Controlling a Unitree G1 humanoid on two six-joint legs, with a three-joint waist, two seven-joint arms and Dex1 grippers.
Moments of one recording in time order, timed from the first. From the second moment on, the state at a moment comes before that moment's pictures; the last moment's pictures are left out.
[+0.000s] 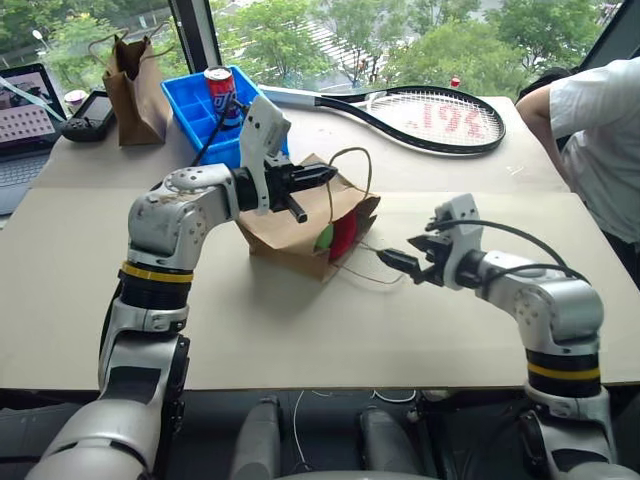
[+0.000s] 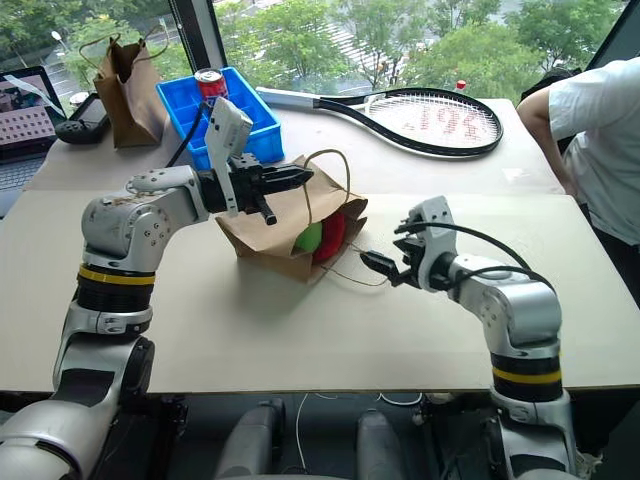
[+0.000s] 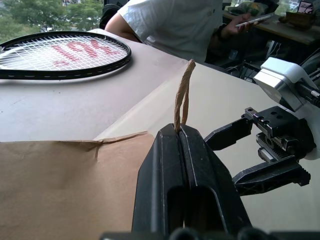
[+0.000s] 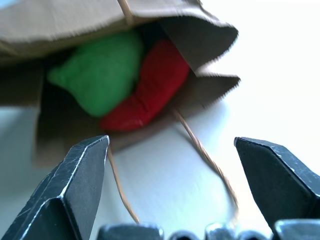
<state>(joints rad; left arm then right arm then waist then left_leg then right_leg) -0.92 0.42 -0.03 0.10 -0.49 0.79 -0.79 -0.37 -0.55 -0.13 -0.33 0.45 1.10 0.54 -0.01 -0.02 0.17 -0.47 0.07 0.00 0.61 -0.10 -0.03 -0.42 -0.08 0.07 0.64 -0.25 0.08</state>
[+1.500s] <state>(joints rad) -0.94 0.48 0.01 0.13 -0.47 0.73 -0.78 -0.61 -0.23 -0.42 -0.11 0.97 1.10 0.45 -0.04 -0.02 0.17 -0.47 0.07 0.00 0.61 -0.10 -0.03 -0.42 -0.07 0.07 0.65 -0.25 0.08</state>
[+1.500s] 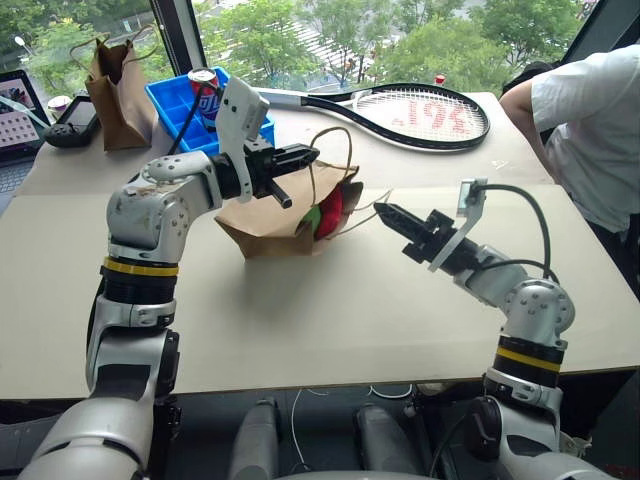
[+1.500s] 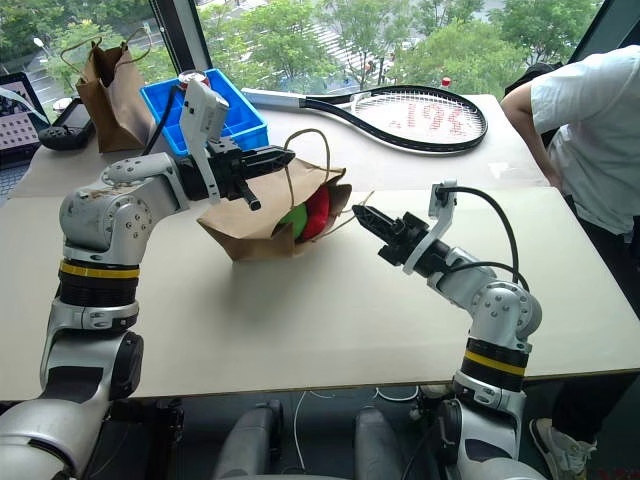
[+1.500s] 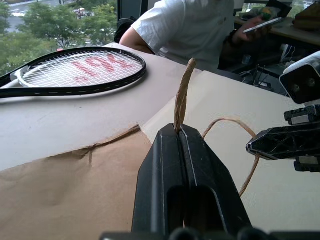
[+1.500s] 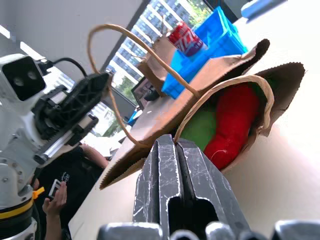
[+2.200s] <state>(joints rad) -0.97 0.55 0.04 0.20 -0.43 0.65 -0.83 -0.79 -0.34 -0.34 -0.21 1.25 1.20 0.24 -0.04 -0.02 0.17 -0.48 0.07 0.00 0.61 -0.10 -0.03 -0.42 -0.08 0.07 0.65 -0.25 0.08</state>
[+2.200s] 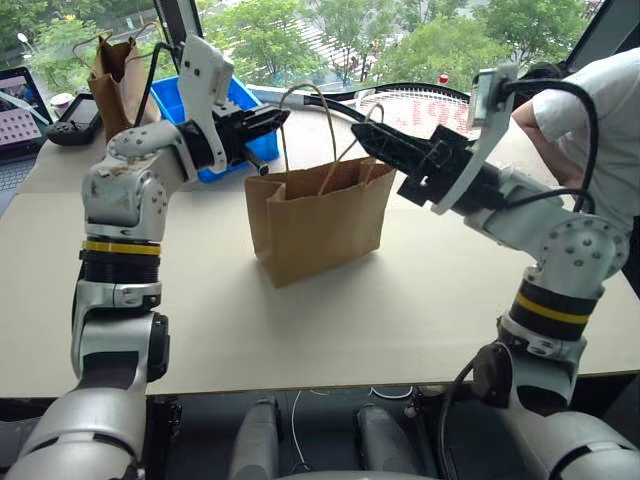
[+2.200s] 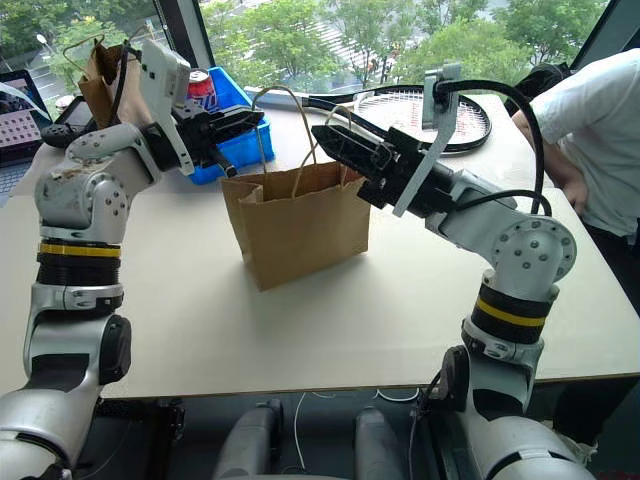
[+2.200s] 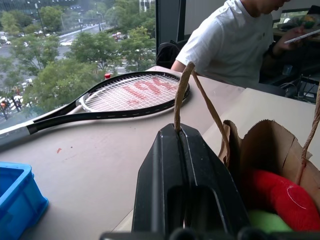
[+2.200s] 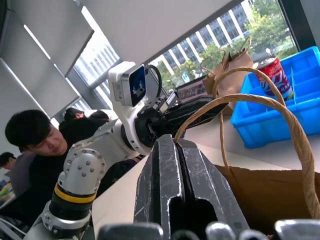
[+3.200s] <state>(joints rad) -0.43 0.76 0.17 -0.03 -0.52 0.46 -1.16 -0.41 -0.82 0.04 -0.53 0.94 1.03 0.45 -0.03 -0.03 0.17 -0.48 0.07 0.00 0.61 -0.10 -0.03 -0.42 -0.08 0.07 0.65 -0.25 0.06</state>
